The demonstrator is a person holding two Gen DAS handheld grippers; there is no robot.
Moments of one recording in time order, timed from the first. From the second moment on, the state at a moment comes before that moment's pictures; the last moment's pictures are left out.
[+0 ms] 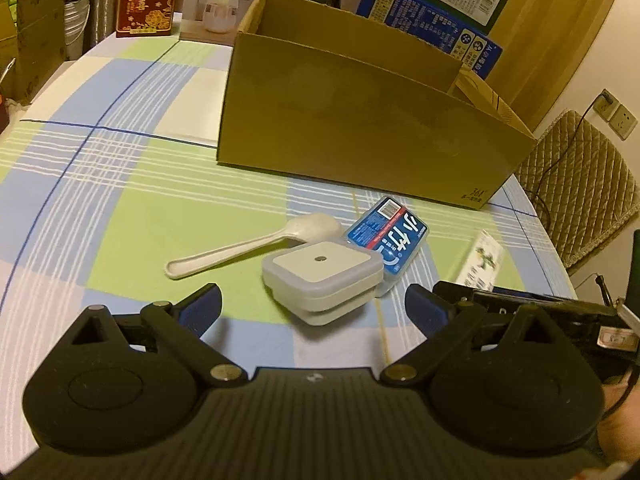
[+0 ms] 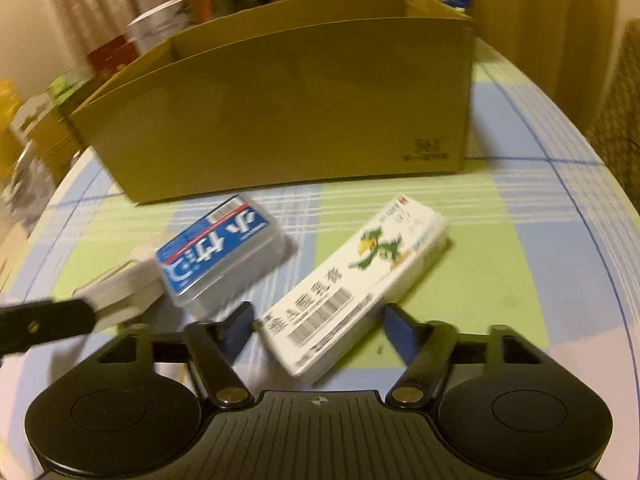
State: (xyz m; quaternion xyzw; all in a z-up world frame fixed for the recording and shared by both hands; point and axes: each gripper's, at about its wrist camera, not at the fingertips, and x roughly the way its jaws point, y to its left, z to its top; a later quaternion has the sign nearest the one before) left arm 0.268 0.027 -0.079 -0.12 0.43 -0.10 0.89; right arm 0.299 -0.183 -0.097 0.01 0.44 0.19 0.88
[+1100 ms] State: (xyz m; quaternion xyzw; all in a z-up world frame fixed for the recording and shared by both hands) left arm 0.261 0.002 -0.097 -0.06 0.45 -0.14 0.88; right arm 0.286 -0.204 -0.095 -0.05 0.44 0.19 0.87
